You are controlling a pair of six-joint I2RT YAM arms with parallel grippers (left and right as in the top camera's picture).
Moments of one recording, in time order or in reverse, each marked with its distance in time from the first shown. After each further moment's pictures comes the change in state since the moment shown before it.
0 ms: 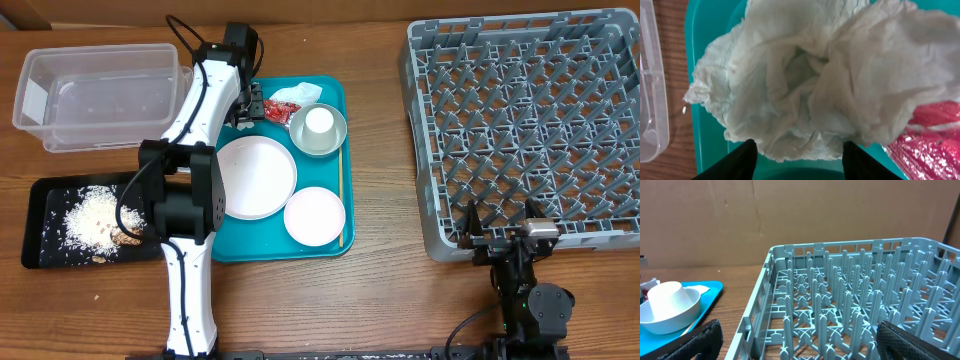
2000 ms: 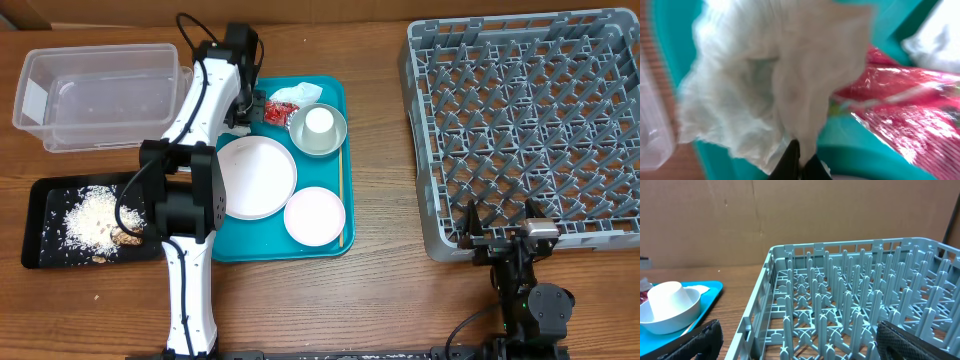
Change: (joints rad) left arm 0.000 0.011 0.072 -0.114 0.052 0.177; right arm 0.000 0.000 0.000 0.000 0.000 0.000
